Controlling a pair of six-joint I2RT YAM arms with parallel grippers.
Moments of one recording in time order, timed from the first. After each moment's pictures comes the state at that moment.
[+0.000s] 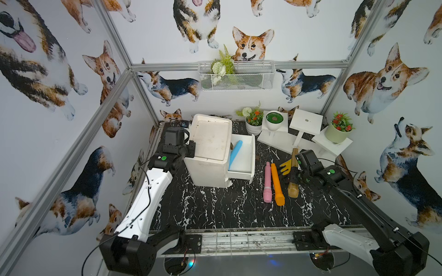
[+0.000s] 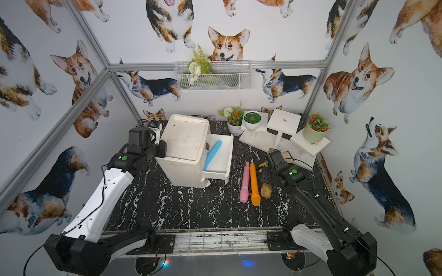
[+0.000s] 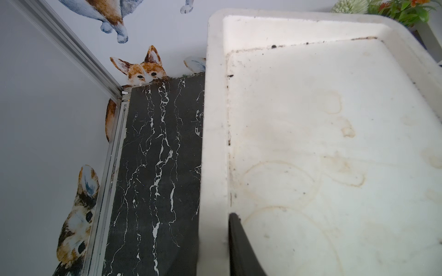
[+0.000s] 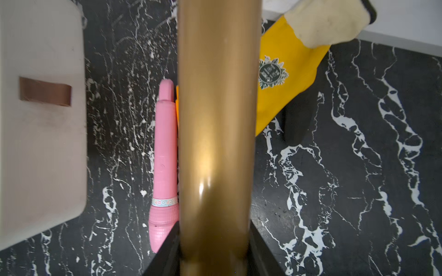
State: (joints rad) left arm -0.21 1.18 1.18 -0.64 -0.12 0.04; right arm 0.47 1.03 0.88 -0.94 0.12 0.60
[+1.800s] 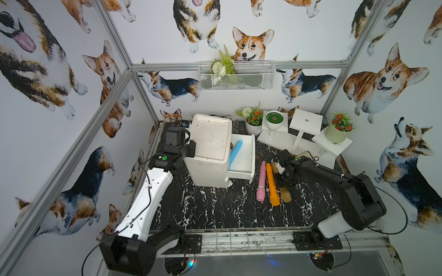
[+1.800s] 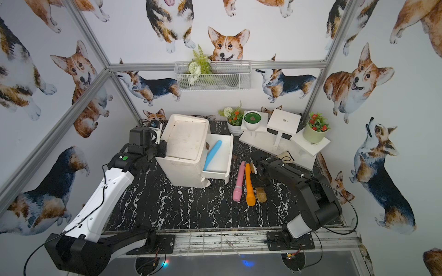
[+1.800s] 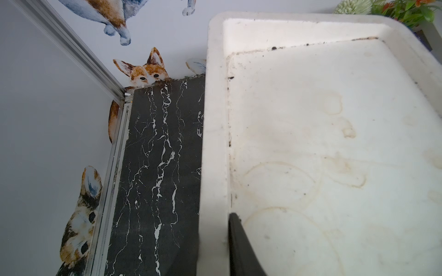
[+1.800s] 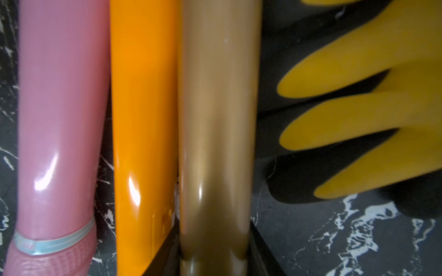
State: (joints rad) left arm -0.22 1.18 1.18 -0.64 -0.14 0.04; right arm 0.48 1.54 0.90 -0.77 -0.01 0.31
